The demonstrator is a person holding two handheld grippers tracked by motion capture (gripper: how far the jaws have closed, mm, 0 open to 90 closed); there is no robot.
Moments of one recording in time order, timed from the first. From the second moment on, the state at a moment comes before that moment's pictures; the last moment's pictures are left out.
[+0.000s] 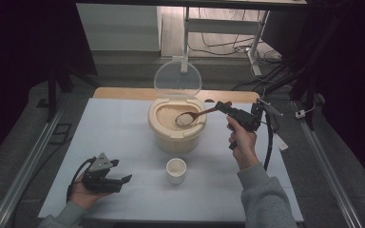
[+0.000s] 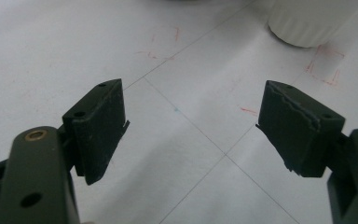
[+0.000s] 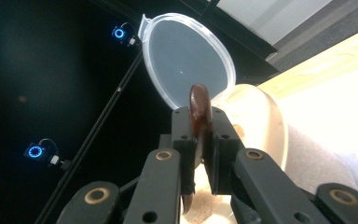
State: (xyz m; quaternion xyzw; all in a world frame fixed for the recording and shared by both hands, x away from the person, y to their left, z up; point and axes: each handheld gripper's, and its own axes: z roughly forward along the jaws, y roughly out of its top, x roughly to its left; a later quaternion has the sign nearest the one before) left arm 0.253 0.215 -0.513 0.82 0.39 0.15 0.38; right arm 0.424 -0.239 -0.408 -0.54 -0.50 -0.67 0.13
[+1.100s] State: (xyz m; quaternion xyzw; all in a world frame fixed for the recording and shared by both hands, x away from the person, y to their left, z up) left arm 0.253 0.215 -0.513 0.82 0.39 0.15 0.38; right arm 0.398 -0.241 -0.404 -0.51 -0.53 -0.66 0.17
